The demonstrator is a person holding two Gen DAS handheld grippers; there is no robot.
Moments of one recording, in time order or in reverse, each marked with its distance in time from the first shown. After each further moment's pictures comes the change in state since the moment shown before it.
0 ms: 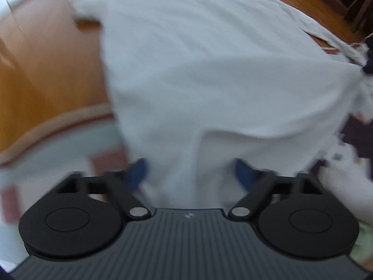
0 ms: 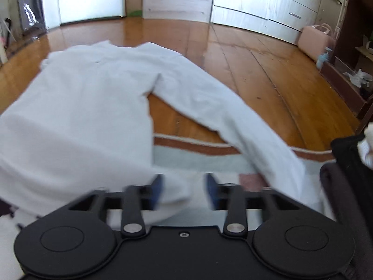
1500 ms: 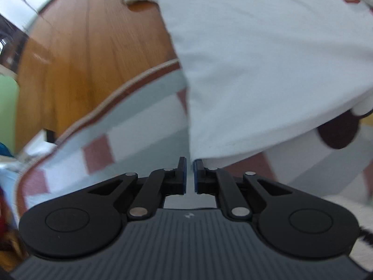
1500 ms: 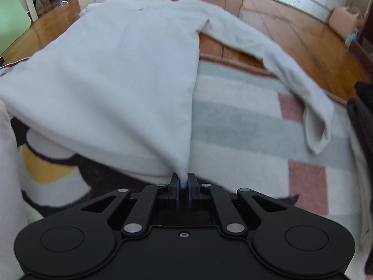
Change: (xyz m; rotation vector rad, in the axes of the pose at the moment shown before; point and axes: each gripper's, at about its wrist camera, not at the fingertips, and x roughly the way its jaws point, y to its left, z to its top) left arm -0.084 0.016 -0.031 0.131 0.138 0.359; right arm -0.025 0.029 -0.073 -0.090 0.168 0.113
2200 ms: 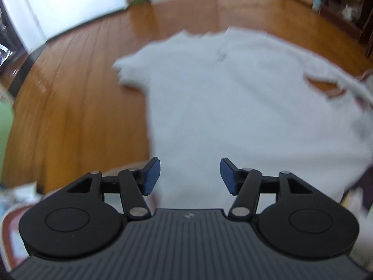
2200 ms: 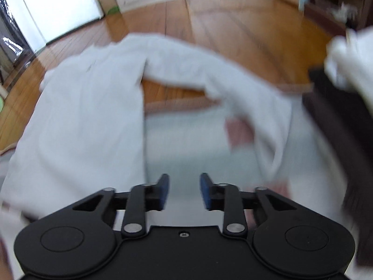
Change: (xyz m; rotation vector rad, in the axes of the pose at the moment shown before) left arm -0.056 -0.033 0.110 -0.156 -0.336 -0.118; right arm -0.026 -0.081 0.059 0.340 -0.065 0.013
